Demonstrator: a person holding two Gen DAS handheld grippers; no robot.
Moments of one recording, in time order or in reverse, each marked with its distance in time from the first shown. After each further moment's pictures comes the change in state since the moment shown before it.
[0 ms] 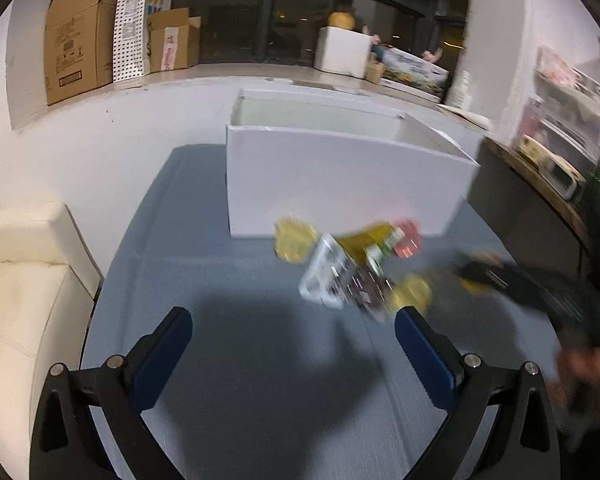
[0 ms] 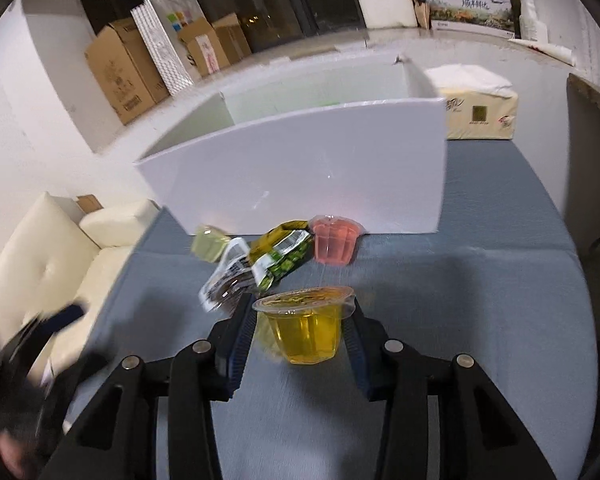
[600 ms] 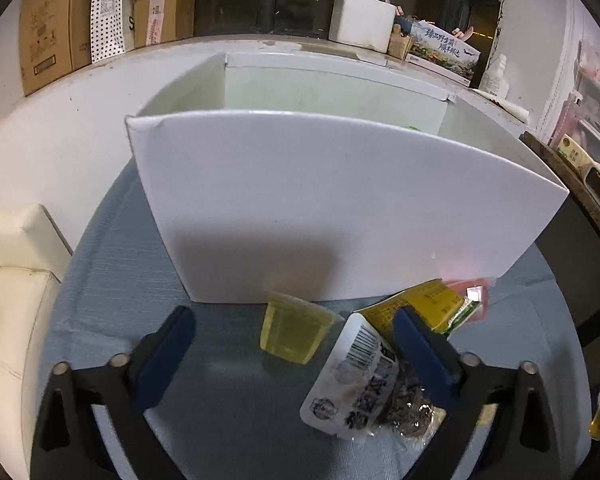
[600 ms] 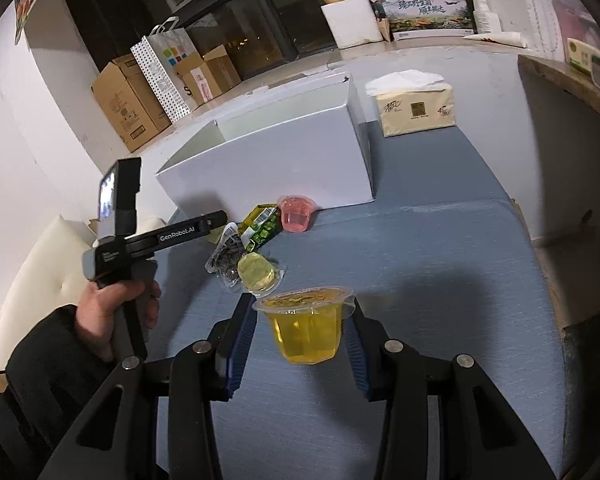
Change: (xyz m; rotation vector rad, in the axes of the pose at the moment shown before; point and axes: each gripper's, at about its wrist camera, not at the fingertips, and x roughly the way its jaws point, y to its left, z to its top) left arm 0.113 -0.005 0.049 -0.016 0.087 0.038; right arm -0.064 -0.036 -0.042 0.083 -0.055 0.024
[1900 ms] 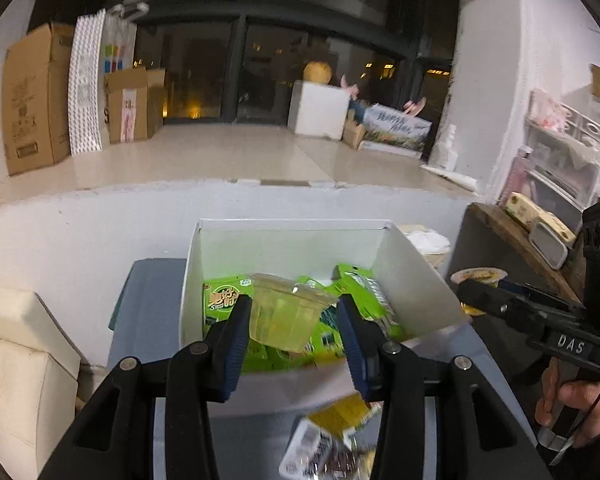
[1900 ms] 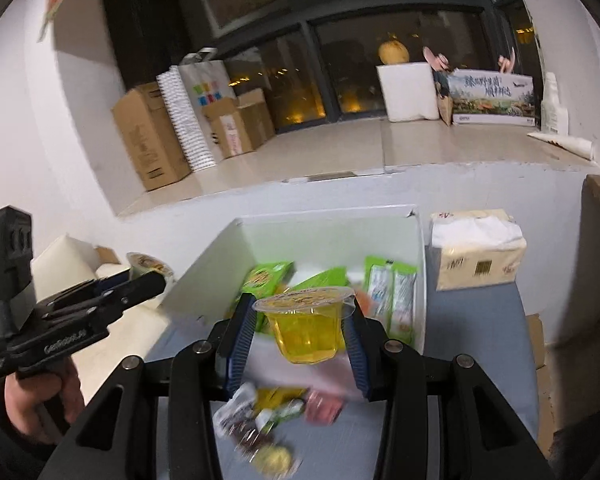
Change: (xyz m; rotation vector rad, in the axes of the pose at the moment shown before) left arm -0.089 -0.009 0.109 0.056 -0.200 -0.134; right arm 0.069 0.037 0.180 -0.131 -0.127 0.037
